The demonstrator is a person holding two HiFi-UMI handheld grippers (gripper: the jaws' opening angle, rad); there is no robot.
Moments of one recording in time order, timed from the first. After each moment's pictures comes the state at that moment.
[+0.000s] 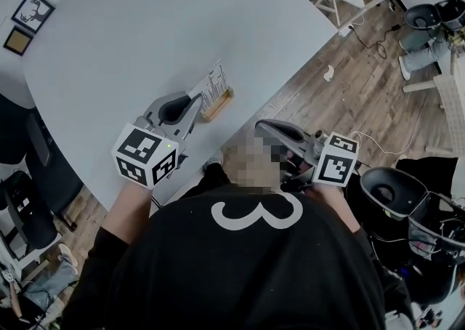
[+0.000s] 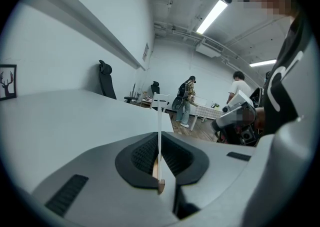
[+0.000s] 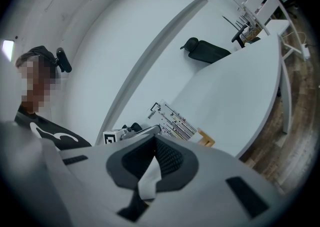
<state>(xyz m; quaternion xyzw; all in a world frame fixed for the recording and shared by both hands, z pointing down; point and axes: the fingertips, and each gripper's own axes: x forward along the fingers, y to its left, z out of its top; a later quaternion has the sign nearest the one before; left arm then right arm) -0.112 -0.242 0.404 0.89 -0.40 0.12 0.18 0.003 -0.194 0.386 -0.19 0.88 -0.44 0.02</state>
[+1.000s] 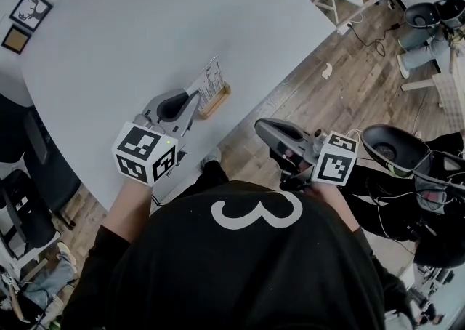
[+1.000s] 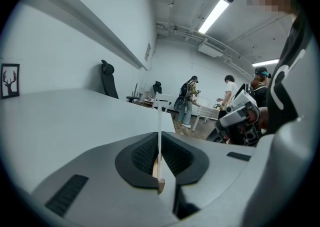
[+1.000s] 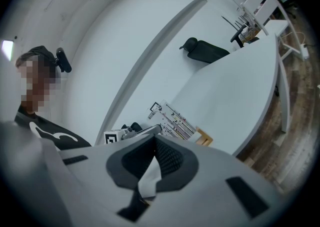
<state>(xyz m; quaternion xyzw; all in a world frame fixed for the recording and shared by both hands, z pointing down) -0.115 -0.245 0.410 0.88 -0.41 0.12 0.19 0.004 -0.192 0.389 -0.19 0.88 -0.44 0.01</state>
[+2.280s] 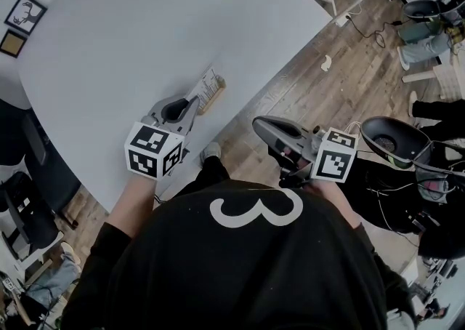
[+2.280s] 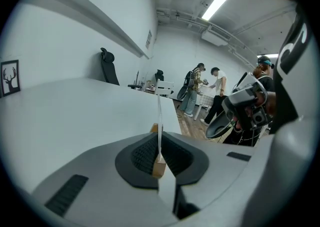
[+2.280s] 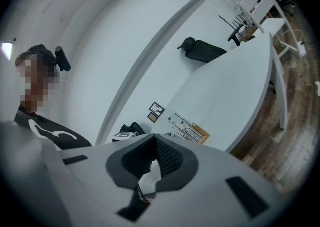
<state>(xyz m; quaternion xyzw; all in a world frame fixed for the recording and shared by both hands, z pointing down) -0.112 -0.238 0.464 0.87 -0.41 0.18 0.22 0.005 -0.192 0.394 -0.20 0.87 -0.45 0.01</state>
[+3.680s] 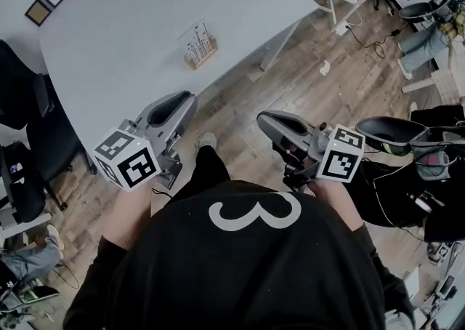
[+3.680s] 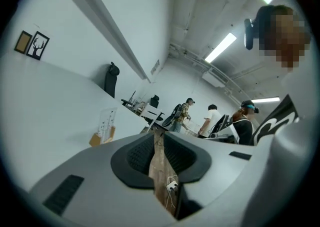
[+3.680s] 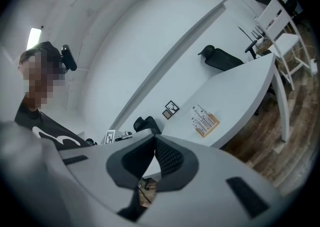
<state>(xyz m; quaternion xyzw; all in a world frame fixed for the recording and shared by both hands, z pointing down) -0.061 -0.073 0.354 0.87 -0.41 -0.03 0.28 0.069 -0.050 0.349 -0.15 0.92 -0.37 0.03</state>
